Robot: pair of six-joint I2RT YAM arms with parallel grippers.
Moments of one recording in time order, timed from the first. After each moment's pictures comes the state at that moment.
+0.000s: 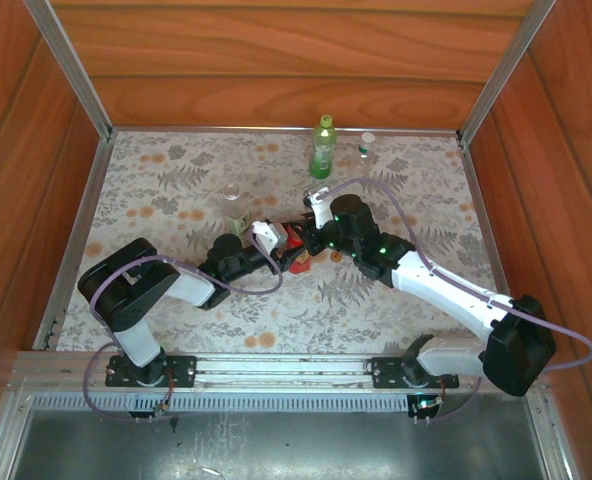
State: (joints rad) left arm -0.79 1.71 0.47 1.21 0.27 0.03; right arm 0.78 1.25 0.87 -0.13 -0.06 0.13
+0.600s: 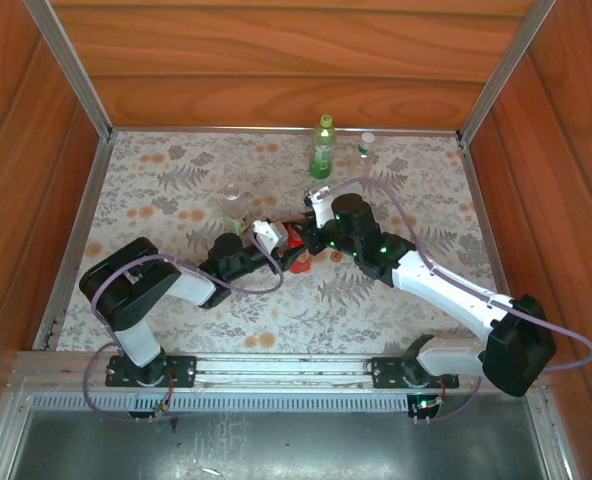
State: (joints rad) left arm -0.79 1.72 0.48 1.21 0.27 0.03; right arm 0.78 1.25 0.87 -0.12 -0.08 0.13
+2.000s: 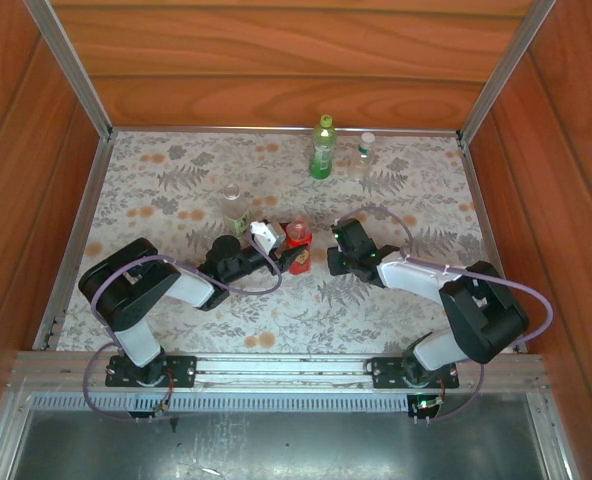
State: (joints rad) left arm -0.79 1.71 0.46 1.23 0.27 0.00; right arm 0.64 1.47 0.65 -0.17 0.15 0.32
